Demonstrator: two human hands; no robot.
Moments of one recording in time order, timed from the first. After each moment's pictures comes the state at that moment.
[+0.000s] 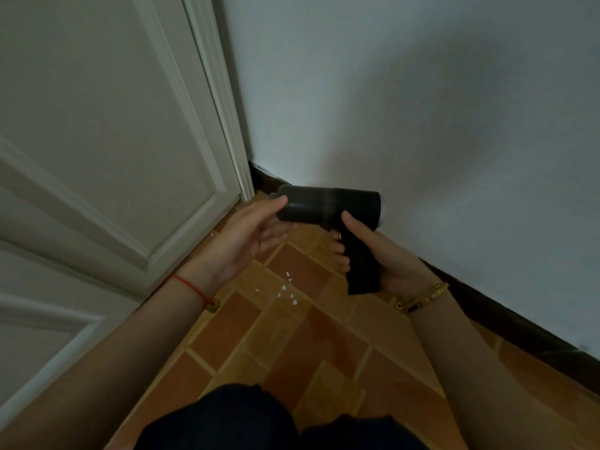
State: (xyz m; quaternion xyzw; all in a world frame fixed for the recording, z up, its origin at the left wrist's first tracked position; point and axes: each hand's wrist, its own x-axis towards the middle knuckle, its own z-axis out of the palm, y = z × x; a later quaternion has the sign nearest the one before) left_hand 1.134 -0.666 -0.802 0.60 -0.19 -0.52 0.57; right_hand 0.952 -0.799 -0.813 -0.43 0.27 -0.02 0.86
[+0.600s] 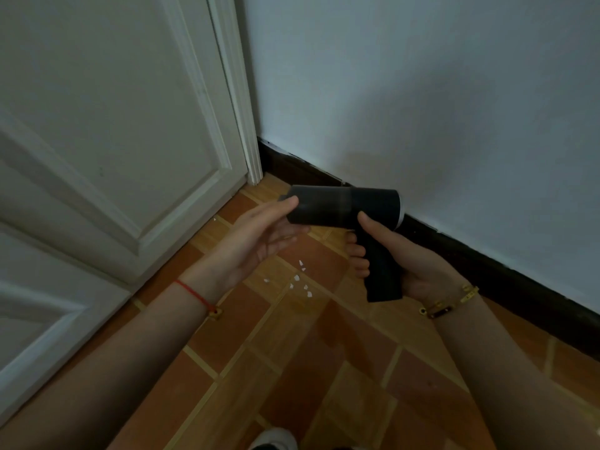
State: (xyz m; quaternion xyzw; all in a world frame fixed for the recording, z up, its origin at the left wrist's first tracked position) left_hand 1.144 -0.645 -0.893 0.57 -0.22 -0.54 0.58; right_hand 0.956 -0.781 -0.893 -0.42 0.26 0.00 0.87
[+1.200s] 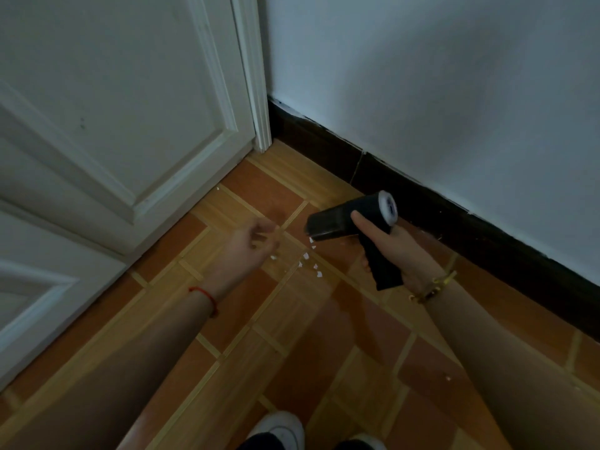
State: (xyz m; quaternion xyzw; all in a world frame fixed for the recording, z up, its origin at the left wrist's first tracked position) left_hand 1.173 -0.617 -1.026 0.83 -0.34 -0.31 0.33; right_hand 0.981 -0.782 -0.970 -0.57 0.49 -0.03 0.66
